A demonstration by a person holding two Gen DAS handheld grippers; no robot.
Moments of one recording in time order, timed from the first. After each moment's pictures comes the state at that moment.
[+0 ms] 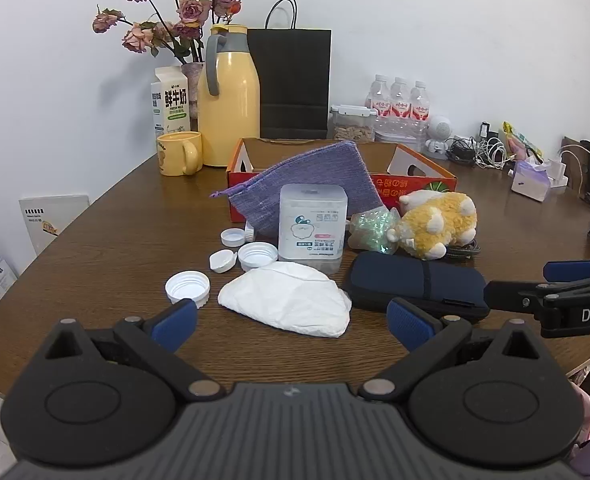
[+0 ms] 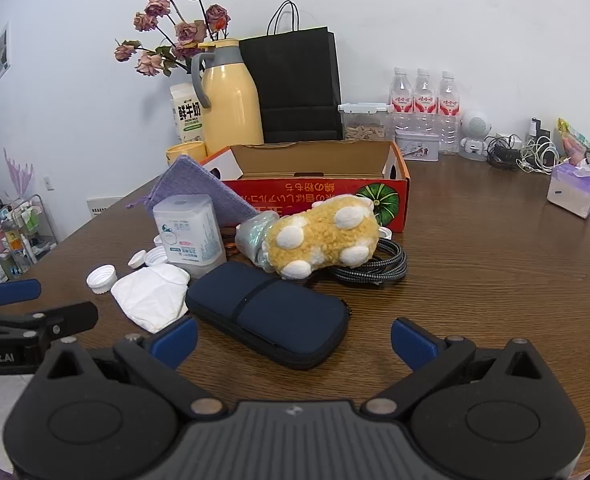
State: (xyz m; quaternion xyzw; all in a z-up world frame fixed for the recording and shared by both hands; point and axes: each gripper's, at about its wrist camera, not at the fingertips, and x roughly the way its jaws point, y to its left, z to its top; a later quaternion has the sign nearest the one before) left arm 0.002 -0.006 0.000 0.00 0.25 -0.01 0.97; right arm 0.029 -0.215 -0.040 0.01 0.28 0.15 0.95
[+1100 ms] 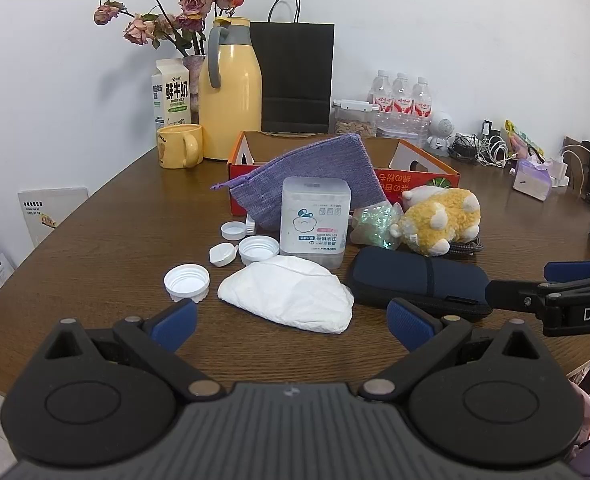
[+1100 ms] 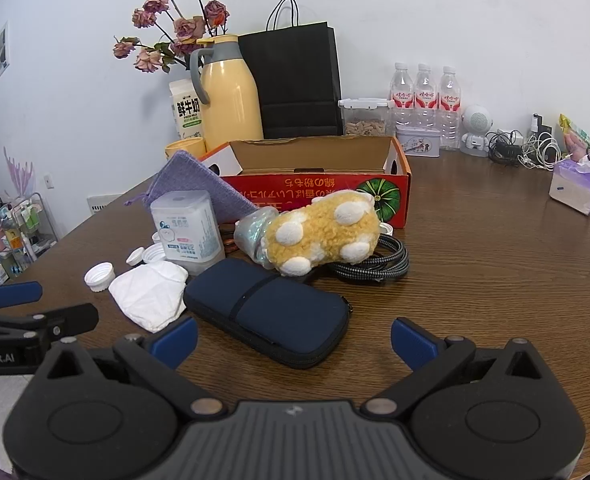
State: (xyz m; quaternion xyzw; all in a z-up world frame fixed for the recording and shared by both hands) left arm 0.006 -0.004 -0.005 -0.01 0.26 -0.01 0.97; right arm 0.034 -0.215 -0.043 0.01 0.29 0.15 0.94
